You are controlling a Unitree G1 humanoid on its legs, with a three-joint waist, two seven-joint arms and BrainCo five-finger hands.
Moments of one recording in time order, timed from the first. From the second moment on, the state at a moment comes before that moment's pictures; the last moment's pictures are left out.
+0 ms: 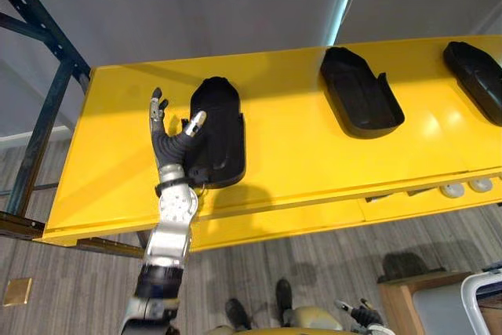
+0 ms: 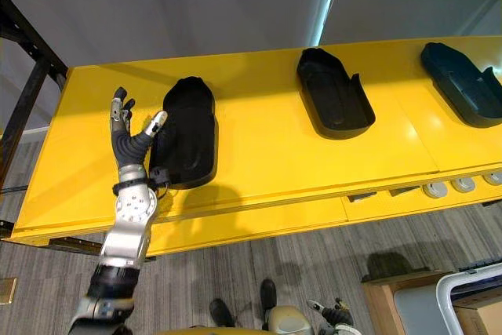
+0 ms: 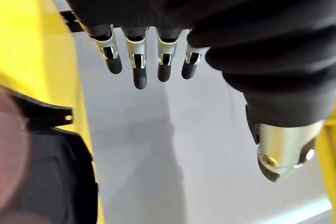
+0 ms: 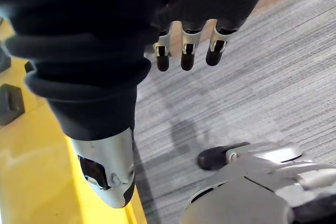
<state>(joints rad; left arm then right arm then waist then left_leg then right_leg) -0.08 0.12 -0.05 -0.20 0.23 -0.12 0.43 0.13 -0.05 -0.26 1.00 0.04 -0.04 -0.10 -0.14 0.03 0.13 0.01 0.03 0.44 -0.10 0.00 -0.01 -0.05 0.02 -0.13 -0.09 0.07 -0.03</state>
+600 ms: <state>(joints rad) 0.21 0.14 -0.19 -0.09 0.37 -0.17 0.29 0.15 -0.09 -0.19 0.99 0.05 -0.05 -0.09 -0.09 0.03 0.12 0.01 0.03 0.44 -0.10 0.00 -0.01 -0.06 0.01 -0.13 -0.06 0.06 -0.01</state>
